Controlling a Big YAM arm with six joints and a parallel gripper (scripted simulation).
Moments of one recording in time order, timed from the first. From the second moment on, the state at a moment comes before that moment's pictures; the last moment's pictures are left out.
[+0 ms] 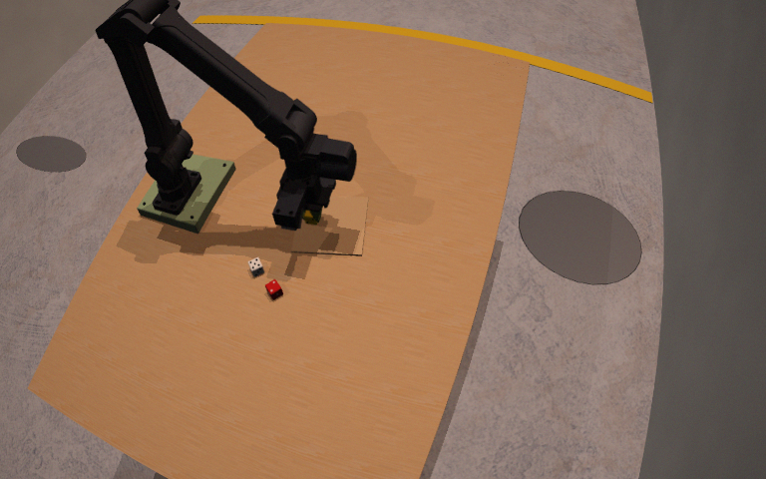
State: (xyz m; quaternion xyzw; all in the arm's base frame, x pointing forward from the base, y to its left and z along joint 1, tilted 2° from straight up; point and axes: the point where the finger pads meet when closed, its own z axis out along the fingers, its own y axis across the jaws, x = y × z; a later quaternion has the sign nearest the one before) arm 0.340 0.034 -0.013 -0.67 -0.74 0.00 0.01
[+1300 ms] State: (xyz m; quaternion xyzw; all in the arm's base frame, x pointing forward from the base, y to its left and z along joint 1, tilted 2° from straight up) arm 0.339 0.034 -0.013 -0.67 -0.74 0.00 0.01
